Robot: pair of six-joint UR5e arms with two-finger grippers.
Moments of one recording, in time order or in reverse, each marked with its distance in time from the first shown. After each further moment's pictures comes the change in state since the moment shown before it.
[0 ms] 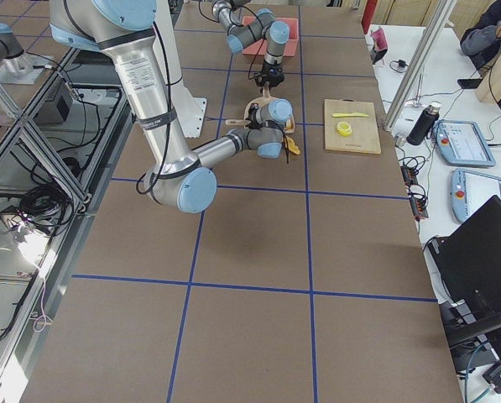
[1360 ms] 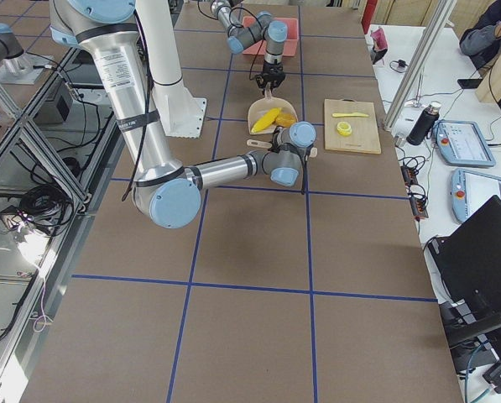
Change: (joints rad) left arm -0.003 0.078 -0.007 -0.161 0.011 -0.076; right arm 0.212 -0.117 -0.048 -0.019 0.065 0.033
